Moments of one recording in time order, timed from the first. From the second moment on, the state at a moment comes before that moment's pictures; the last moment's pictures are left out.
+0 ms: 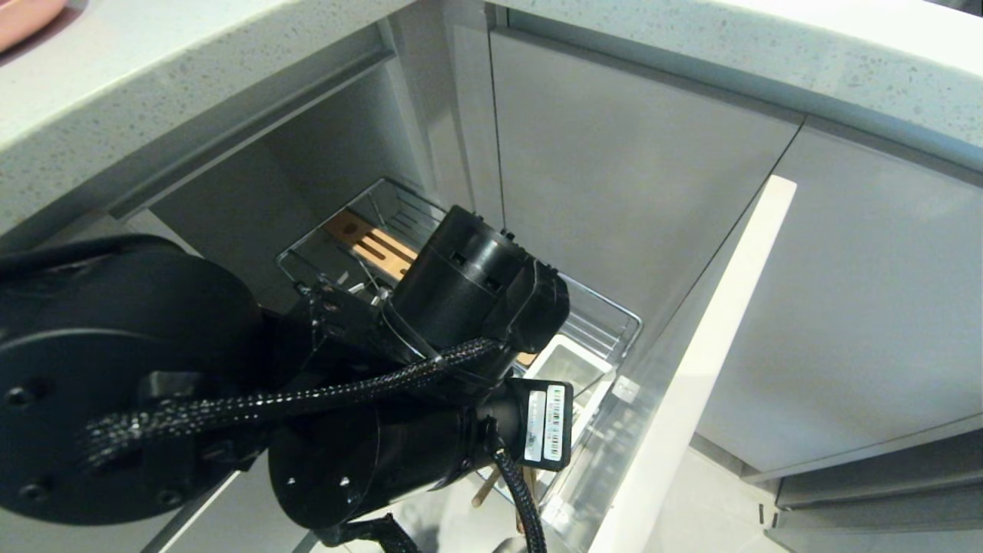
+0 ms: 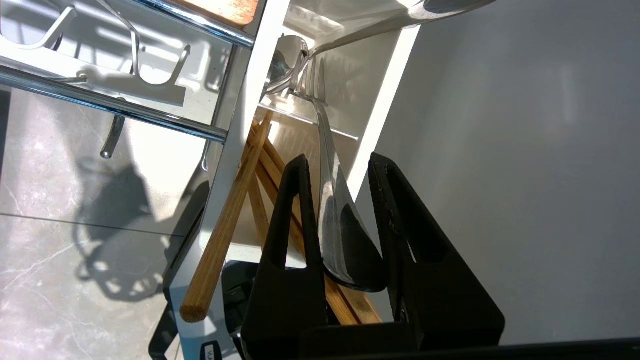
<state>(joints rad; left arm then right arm) -1.10 1.68 -1.28 0.35 0.41 -0.57 0.01 0.00 0.00 0.00 0.00 0.03</state>
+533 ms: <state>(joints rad) -1.10 1.65 -1.31 0.34 0.52 -0.59 0.01 0.00 0.00 0.00 0.00 0.03</state>
